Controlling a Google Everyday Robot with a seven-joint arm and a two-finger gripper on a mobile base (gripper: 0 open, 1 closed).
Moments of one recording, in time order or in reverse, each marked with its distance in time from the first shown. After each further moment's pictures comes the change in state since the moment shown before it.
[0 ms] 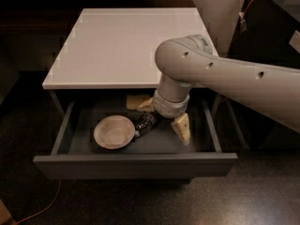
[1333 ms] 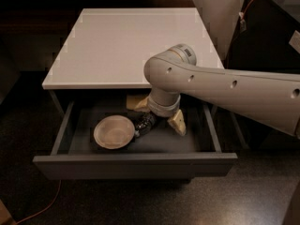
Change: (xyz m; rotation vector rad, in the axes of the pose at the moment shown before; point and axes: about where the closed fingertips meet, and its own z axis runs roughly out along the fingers) arm 0.037 -0.030 0.037 0.014 0.162 -0.167
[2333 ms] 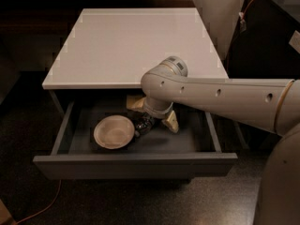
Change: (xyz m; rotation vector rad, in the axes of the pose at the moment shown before) arm 0.025 -0.028 0.046 0.074 0.088 -0.035
